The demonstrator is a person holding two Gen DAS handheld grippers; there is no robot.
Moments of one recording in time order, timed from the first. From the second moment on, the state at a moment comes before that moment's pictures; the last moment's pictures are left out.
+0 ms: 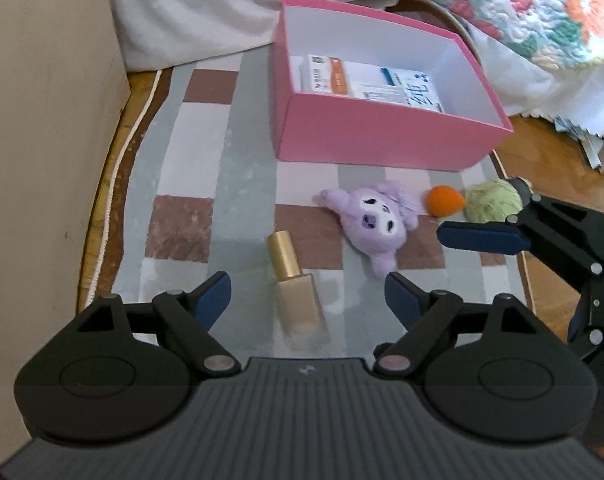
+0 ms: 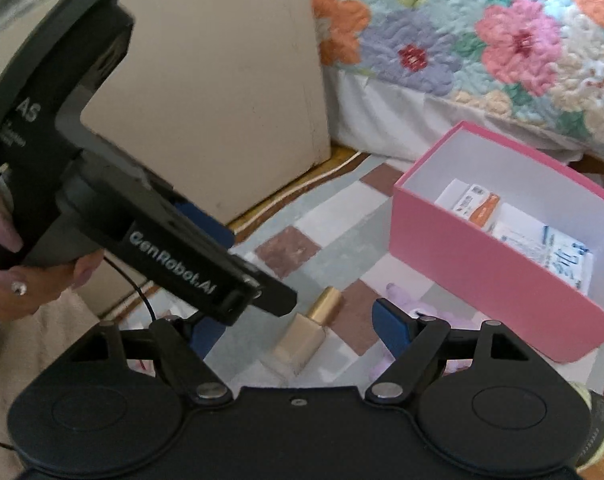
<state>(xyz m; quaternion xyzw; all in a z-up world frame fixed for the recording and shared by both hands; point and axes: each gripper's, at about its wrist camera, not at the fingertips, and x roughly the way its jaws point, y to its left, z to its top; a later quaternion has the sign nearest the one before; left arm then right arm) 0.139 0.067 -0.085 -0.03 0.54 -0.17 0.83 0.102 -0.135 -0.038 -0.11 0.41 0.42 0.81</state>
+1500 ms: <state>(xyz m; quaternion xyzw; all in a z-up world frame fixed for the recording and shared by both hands) 0.148 0.072 -0.200 -0.19 0.59 -0.16 0.77 0.085 -0.101 -0.163 -0.06 0.48 0.32 0.82</state>
